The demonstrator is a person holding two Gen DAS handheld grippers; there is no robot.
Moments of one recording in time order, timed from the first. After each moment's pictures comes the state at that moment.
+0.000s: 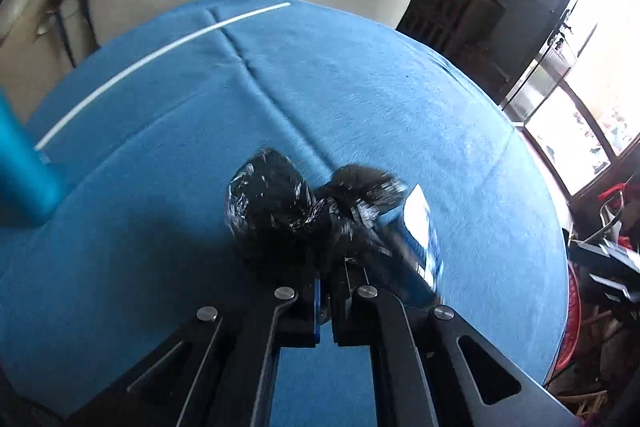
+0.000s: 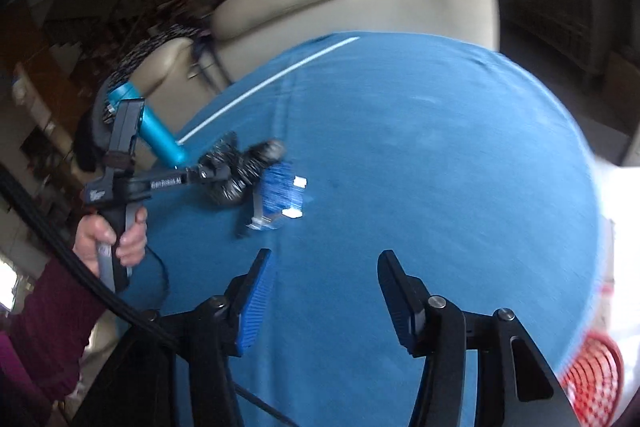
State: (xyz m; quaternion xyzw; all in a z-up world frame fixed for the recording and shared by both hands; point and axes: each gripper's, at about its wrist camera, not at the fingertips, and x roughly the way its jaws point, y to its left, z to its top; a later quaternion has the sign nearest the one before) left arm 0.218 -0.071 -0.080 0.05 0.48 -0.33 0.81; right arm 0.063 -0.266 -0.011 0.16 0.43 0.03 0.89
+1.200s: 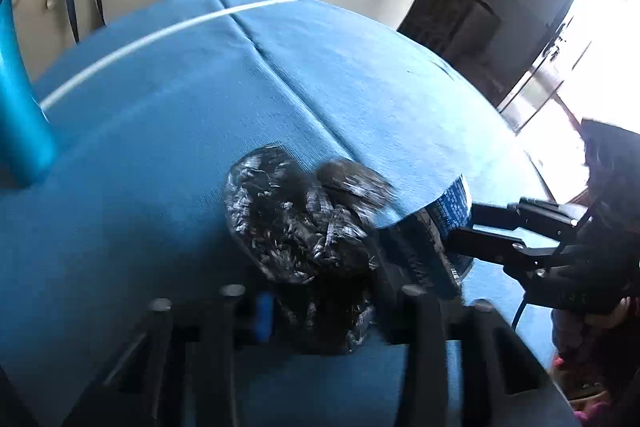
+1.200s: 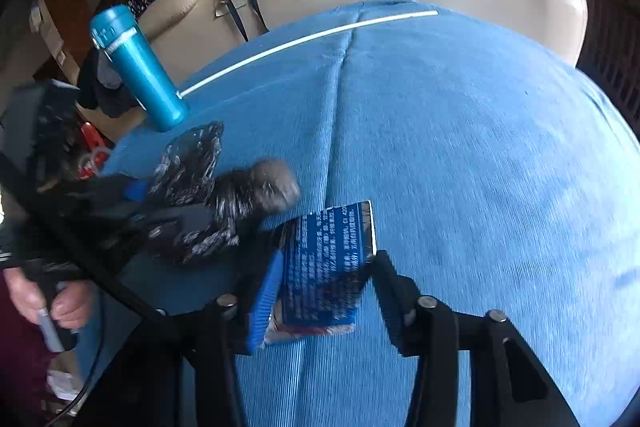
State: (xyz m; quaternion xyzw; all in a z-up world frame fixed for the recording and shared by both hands) left arm 0.222 -0.061 -0.109 0.01 0.48 -0.34 0.81; right arm 0.172 -0.211 -0.075 0.09 0.47 0.09 0.87
